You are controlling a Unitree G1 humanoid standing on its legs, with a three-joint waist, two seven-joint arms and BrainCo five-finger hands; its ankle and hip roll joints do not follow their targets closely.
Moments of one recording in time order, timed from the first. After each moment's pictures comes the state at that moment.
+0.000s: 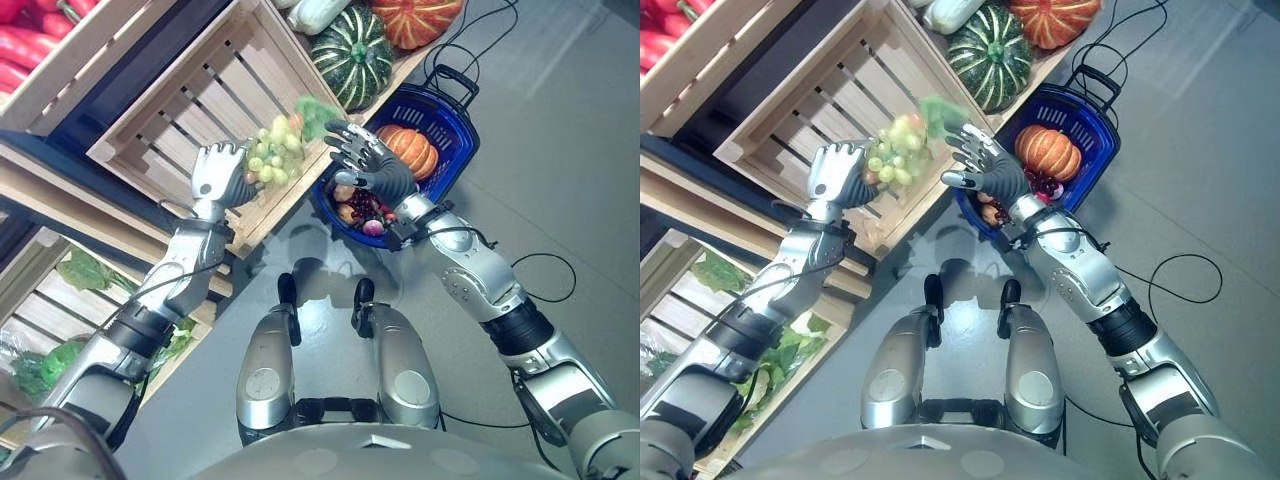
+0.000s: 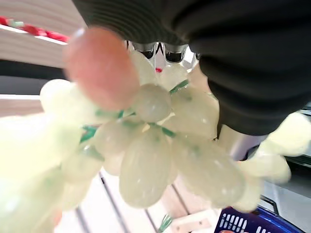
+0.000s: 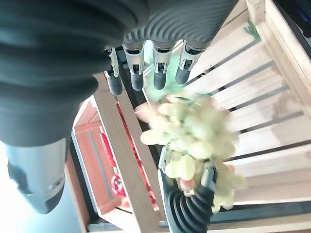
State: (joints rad) left arm -0.40 0.65 -0.46 0.08 0.70 0.19 0.41; right arm -0.48 -0.49 0.45 -0.13 0.60 0.09 0.00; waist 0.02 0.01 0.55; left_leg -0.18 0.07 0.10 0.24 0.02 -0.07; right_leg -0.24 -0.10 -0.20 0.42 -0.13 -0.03
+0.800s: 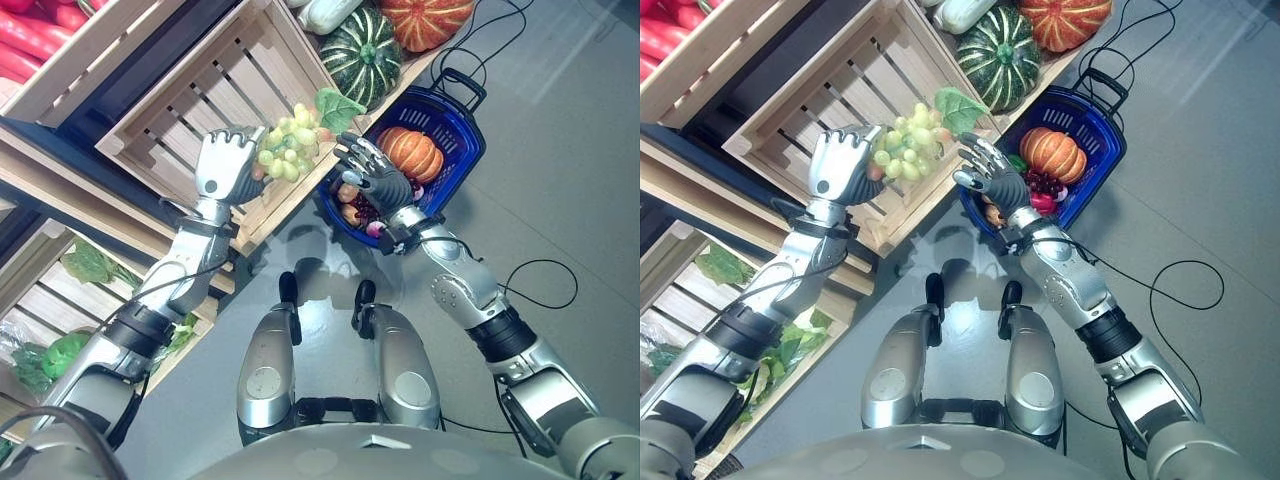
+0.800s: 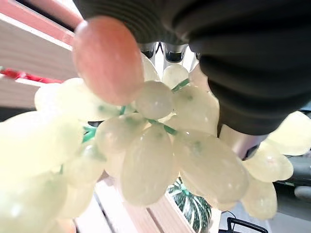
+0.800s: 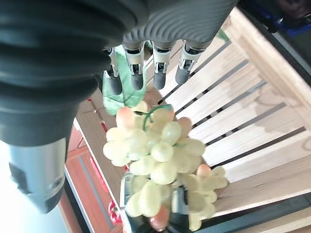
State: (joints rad) left arm -0.45 0.65 -0.47 0.06 0.87 0.11 0.54; right arm -0.43 -0.41 0.45 -0.01 0.73 0.04 -0.06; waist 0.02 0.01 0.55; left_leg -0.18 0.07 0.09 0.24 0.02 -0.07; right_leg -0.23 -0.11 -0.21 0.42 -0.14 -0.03
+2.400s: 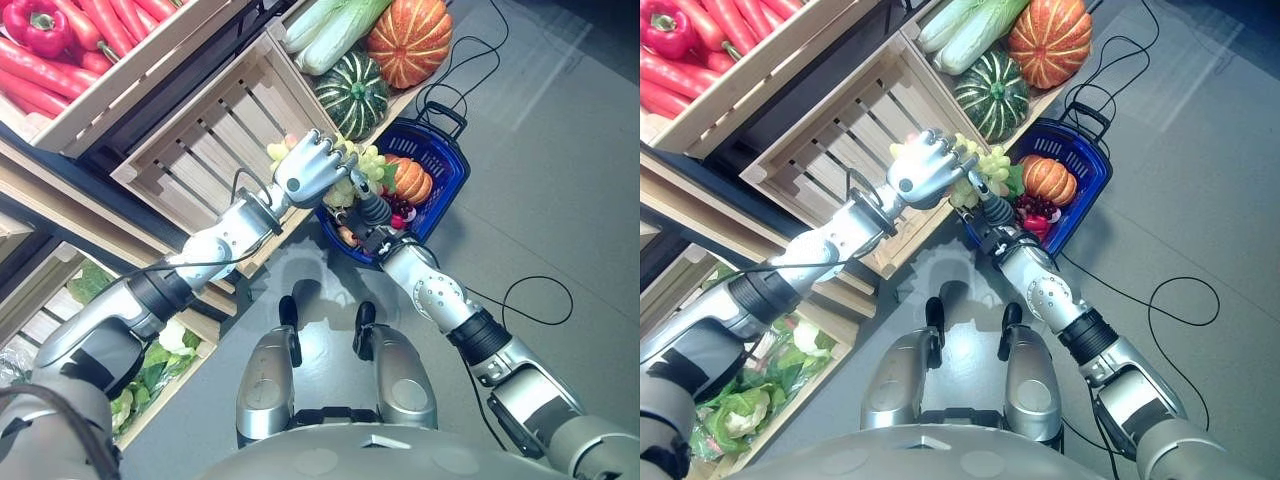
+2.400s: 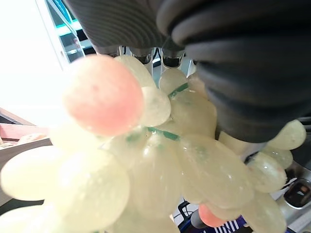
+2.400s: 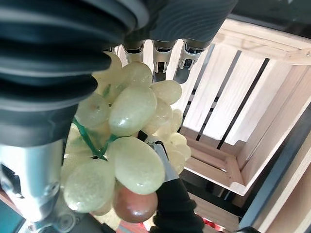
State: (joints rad) left arm -0.73 0.68 -0.81 0.06 1.26 0.06 0.28; right arm -0.45 -0.33 0.55 0.13 1.34 0.03 -0.23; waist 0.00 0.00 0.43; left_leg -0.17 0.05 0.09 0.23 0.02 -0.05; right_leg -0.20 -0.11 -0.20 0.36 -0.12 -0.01
